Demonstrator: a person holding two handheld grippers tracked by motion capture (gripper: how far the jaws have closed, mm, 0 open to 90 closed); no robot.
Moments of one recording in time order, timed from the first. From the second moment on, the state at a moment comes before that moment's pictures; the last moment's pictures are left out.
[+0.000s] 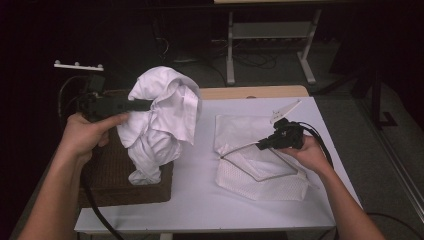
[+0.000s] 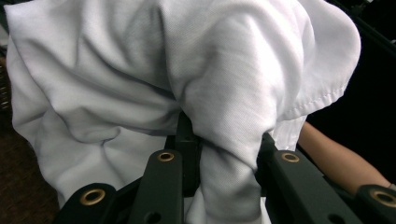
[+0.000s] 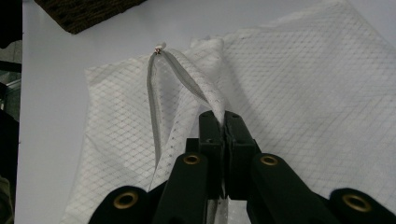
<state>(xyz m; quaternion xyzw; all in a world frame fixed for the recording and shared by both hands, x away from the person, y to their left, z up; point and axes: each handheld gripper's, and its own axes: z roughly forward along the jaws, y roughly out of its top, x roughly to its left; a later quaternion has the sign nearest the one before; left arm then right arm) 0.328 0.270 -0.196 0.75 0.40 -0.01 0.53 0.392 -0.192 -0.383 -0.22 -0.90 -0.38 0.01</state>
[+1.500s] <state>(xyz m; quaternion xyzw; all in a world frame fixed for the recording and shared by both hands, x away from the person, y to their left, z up) 0.354 0.082 -0.151 0.78 0.28 -0.10 0.55 0.390 -0.217 -0.403 -0.24 -0.89 -0.39 0.02</state>
